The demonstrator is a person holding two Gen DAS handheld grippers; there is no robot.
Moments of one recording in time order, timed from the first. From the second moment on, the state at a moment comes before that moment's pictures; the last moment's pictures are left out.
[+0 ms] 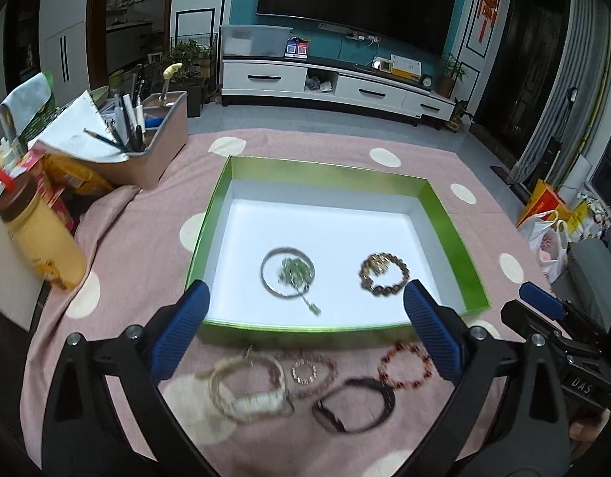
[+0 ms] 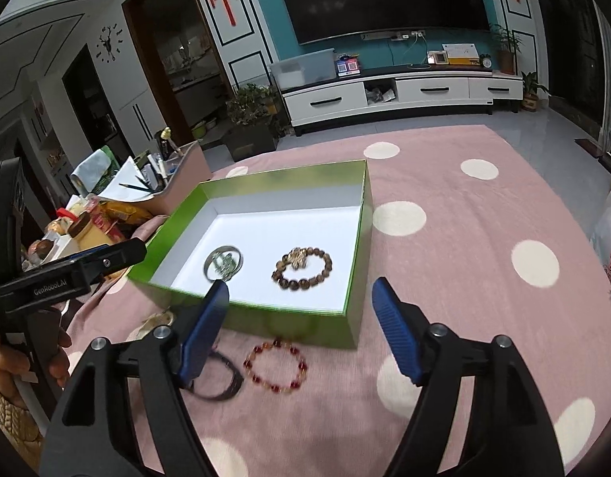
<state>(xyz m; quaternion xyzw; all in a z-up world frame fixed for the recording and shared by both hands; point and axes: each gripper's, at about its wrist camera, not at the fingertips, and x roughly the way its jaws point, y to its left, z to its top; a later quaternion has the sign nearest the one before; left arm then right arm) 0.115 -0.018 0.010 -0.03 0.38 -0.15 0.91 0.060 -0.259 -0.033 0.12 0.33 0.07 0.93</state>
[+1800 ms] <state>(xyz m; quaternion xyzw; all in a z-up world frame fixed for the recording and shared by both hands) 0.066 -0.038 -0.075 -0.05 0.48 -0.13 0.87 0.002 -0.258 -0.091 0.13 0.41 0.08 0.90</state>
